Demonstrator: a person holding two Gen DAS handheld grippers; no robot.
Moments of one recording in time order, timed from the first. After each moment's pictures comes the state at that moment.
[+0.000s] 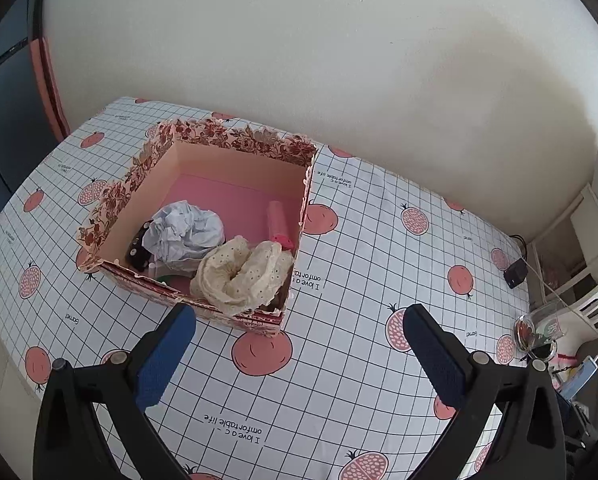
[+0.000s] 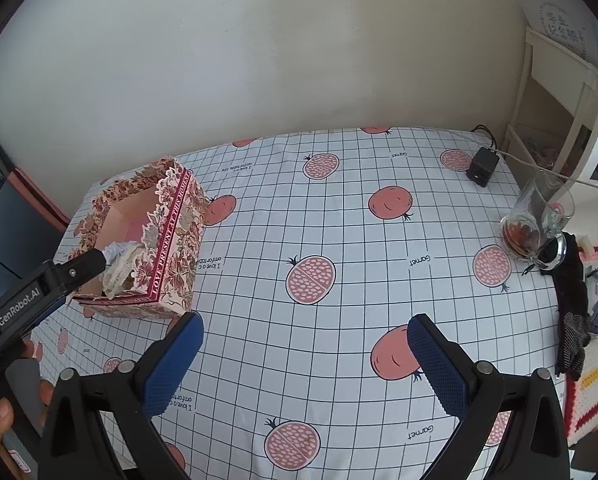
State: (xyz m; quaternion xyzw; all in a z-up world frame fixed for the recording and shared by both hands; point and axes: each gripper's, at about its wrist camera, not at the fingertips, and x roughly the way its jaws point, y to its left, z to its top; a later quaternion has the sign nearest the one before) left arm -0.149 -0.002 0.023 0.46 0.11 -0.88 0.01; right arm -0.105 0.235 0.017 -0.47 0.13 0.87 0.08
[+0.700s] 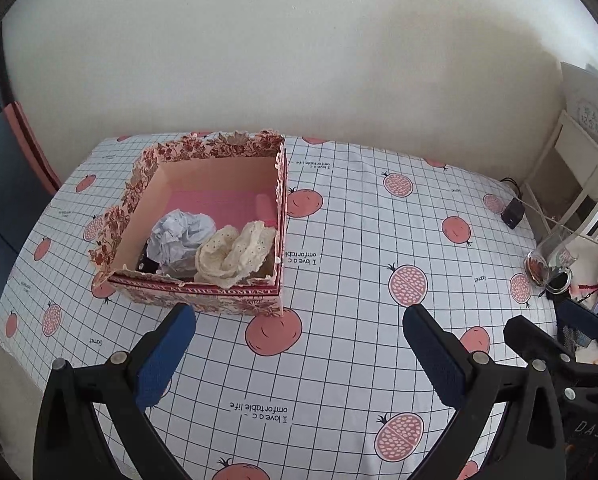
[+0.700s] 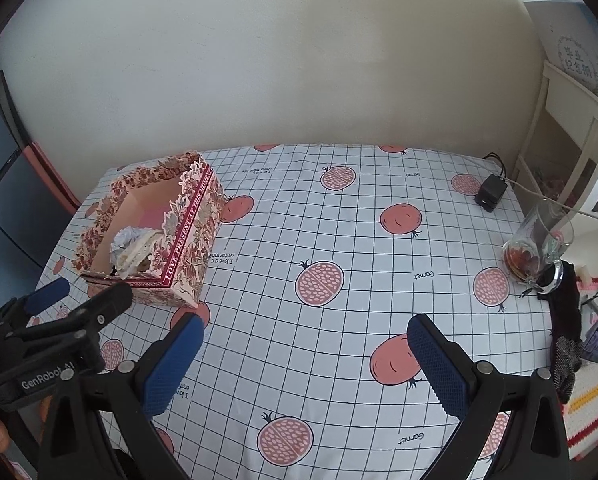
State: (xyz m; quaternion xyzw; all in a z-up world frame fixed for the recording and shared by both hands) left arm -0.116 0.025 0.025 0.46 0.01 -0.89 -0.02; right arm -0.094 0.218 0.027 -0.45 0.09 0.89 0.06
